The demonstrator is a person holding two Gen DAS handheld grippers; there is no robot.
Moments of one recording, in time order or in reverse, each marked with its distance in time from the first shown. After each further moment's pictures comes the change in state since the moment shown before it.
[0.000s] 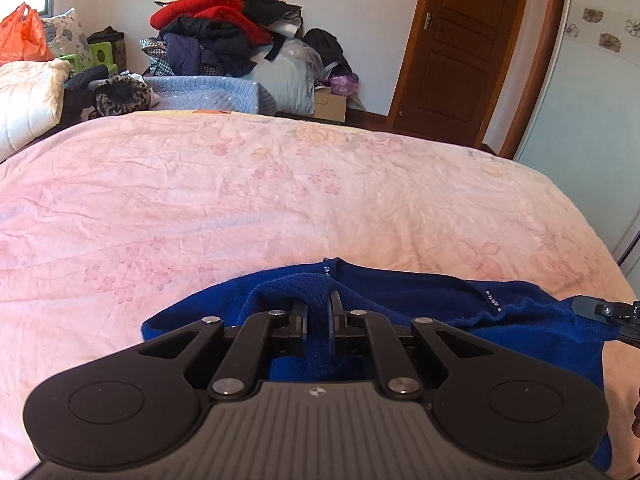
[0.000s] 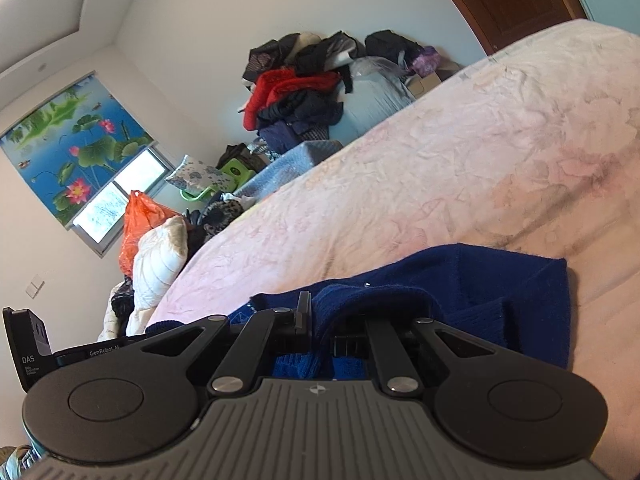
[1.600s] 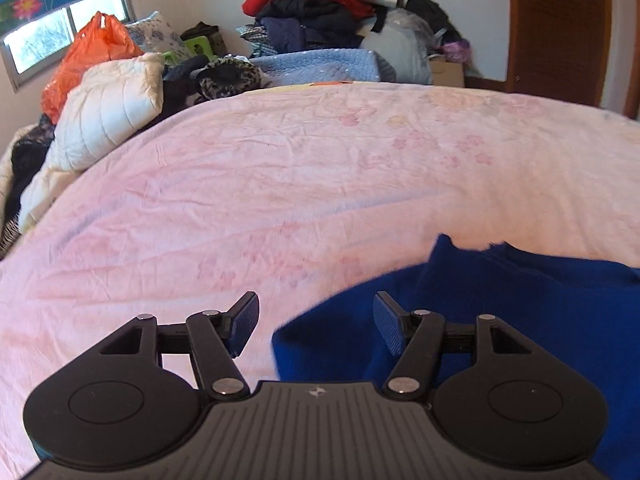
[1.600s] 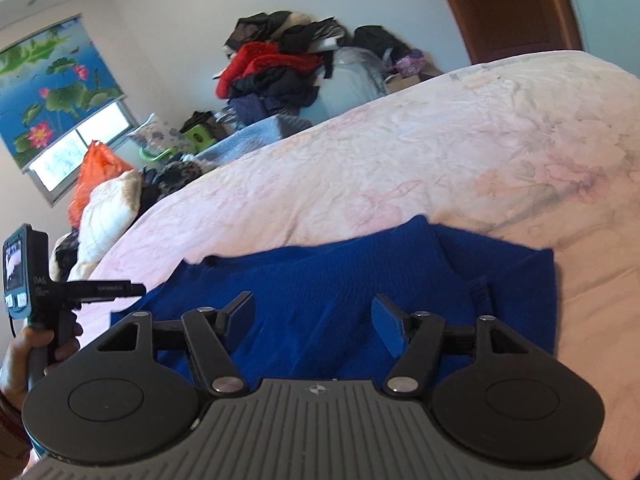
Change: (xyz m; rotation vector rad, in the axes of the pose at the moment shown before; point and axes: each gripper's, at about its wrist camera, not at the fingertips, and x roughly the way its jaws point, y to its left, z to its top) left arm 0.023 0.039 -0.003 0.016 0.074 0.380; right arm 0.012 0.022 -0.031 -0.184 0.074 -0.137
